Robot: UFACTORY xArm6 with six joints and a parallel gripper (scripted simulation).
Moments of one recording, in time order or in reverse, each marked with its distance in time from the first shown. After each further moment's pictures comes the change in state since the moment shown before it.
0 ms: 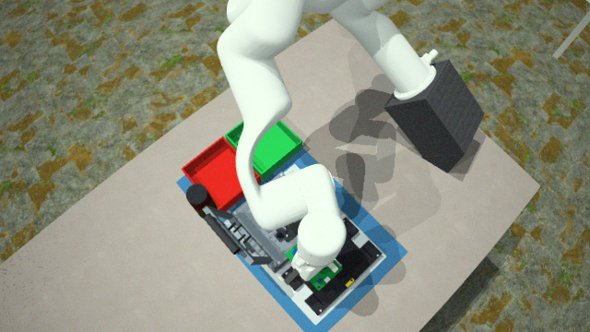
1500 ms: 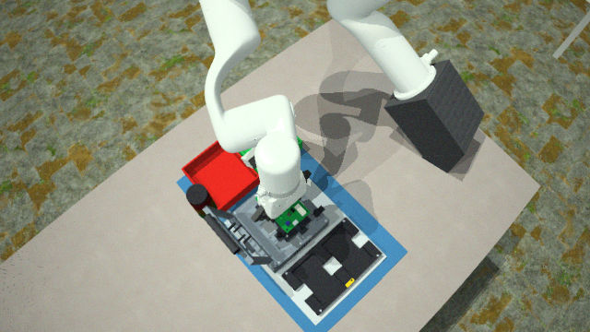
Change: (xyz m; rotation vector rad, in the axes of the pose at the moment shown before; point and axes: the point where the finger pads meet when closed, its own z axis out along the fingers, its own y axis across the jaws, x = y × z) arm 0.141 0.034 -0.011 0.001 -0.002 0.000
